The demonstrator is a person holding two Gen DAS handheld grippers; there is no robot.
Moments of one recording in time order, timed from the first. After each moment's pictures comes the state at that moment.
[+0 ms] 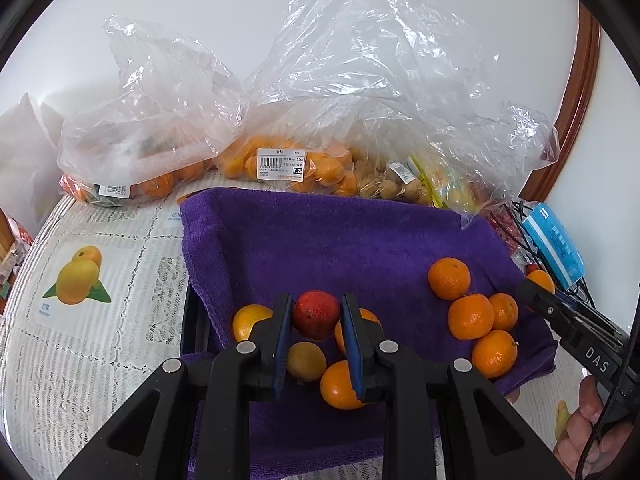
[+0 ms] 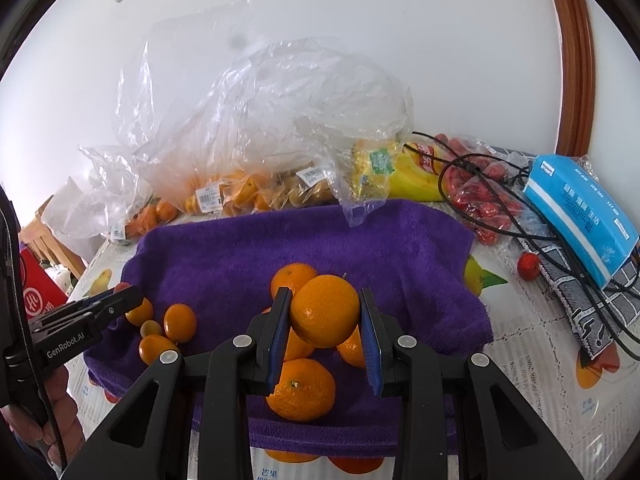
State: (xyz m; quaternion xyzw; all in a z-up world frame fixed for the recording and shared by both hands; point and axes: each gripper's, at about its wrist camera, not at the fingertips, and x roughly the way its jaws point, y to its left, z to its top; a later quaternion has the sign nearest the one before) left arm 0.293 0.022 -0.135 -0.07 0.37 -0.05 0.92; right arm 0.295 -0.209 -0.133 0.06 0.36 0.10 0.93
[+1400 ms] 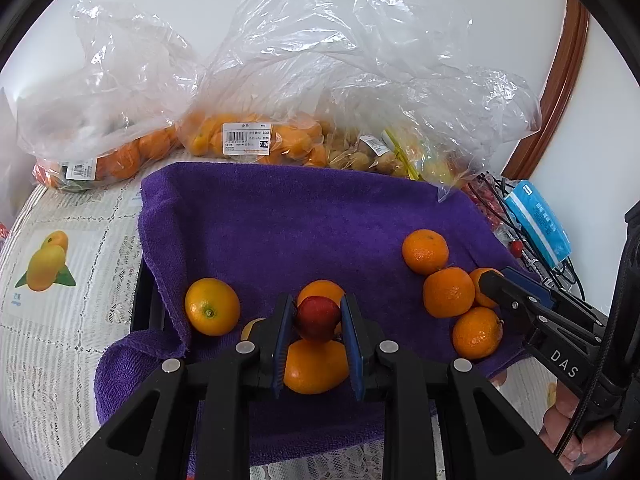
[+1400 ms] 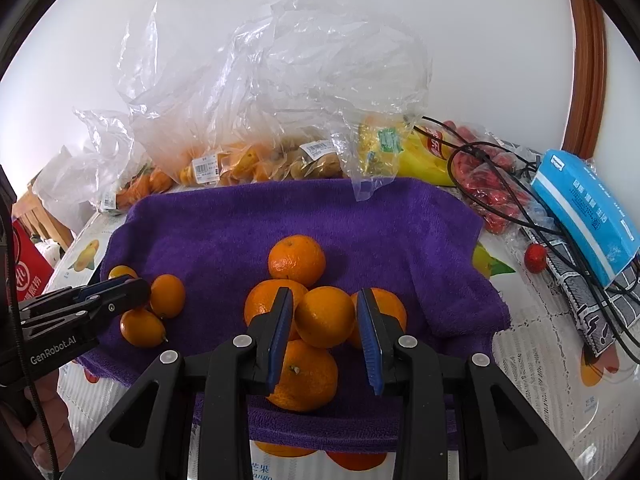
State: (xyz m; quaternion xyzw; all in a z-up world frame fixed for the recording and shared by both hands) left arm 0.295 0.004 -0.148 -0.07 0.40 -0.09 0.91; right arm 0.296 -0.195 -0.146 0.02 0.38 0.09 0.92
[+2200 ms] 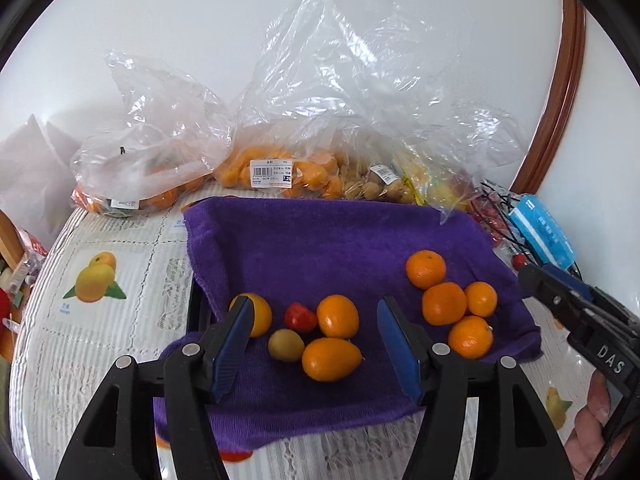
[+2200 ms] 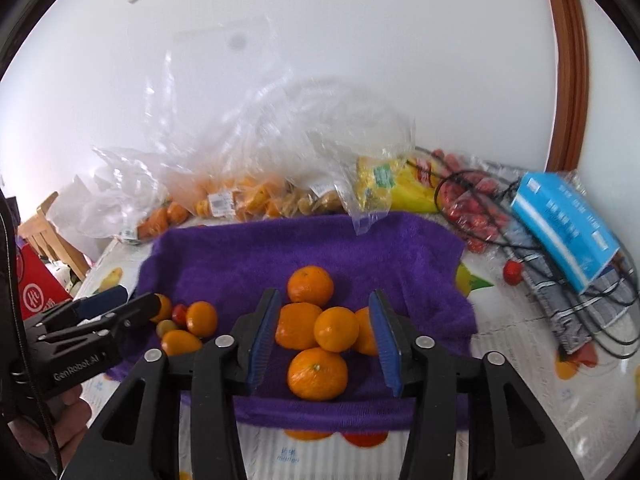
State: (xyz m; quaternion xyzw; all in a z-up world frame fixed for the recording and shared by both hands) left arm 0.264 0.010 -0.110 -0.05 0.37 -0.05 0.93; right arm 0.267 -0.197 -0.096 0.04 0.35 0.09 0.93
